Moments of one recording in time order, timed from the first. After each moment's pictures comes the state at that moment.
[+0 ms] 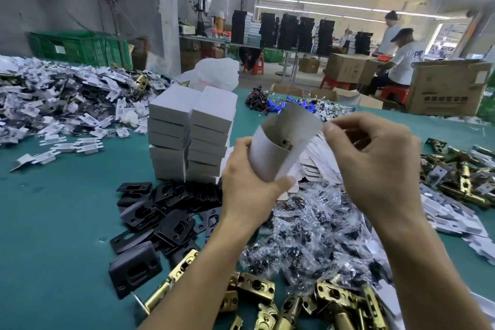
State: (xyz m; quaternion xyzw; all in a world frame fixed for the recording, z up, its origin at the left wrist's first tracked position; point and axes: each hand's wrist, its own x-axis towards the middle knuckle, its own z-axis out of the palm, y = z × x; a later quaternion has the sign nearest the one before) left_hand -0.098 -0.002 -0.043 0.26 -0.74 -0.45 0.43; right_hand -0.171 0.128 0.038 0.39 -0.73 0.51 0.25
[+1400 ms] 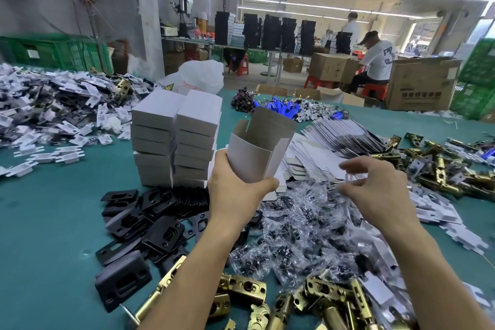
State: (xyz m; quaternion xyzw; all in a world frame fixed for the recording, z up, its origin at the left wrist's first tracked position) left_hand -0.097 -0.002 -0.044 0.30 -0.68 -0.54 0.39; right_hand -0.234 0.164 -0.013 0.27 -0.88 0.38 0.08
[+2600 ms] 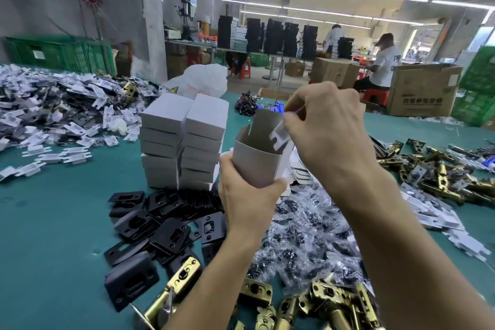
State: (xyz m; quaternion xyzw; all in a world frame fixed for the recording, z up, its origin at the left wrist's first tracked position) left_hand -0.102 0.018 -0.043 0.30 -0.62 -0.54 0.48; right_hand -0.146 0.089 0.087 0.40 -0.83 0.30 0.22
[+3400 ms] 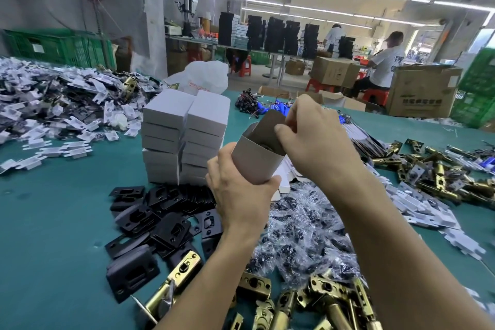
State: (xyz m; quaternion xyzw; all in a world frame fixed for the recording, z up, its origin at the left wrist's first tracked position) left_hand -0.105 0.008 -0.057 0.32 -0.66 -0.42 0.53; right_hand -0.152 0.082 0.067 0.41 -0.85 0.30 0.14
